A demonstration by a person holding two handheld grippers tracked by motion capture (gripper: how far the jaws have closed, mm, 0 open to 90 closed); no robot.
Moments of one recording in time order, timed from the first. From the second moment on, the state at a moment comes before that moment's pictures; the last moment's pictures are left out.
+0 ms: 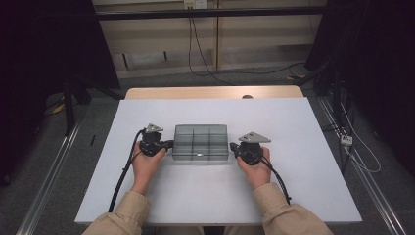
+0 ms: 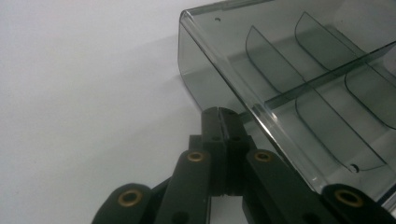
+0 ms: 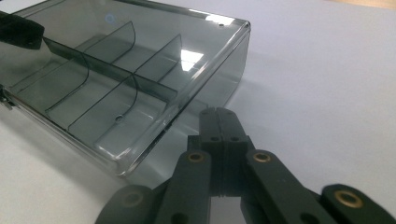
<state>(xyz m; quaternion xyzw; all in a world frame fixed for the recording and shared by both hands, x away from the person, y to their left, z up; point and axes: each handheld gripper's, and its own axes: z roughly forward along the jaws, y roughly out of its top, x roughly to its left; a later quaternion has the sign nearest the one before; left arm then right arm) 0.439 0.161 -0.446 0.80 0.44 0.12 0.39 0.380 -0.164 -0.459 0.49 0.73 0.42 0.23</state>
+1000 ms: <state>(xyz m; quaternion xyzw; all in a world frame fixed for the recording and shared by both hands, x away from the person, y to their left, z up) 0.415 0.149 -0.444 0.79 0.44 0.12 0.40 0.377 -0.164 -0.460 0.51 0.73 0.39 0.23</state>
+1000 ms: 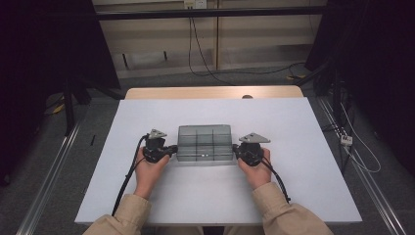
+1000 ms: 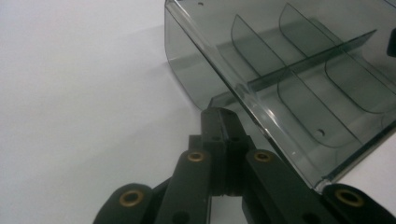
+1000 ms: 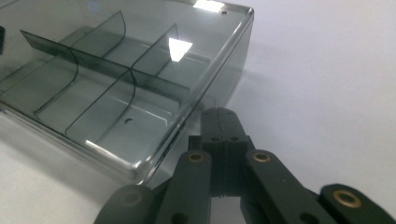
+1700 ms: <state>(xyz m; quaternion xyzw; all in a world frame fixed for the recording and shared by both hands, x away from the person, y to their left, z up) 0.388 0.131 -0.440 0.81 0.43 0.10 0.40 0.351 -0.186 -0.458 0.52 0.72 0.39 0.22</state>
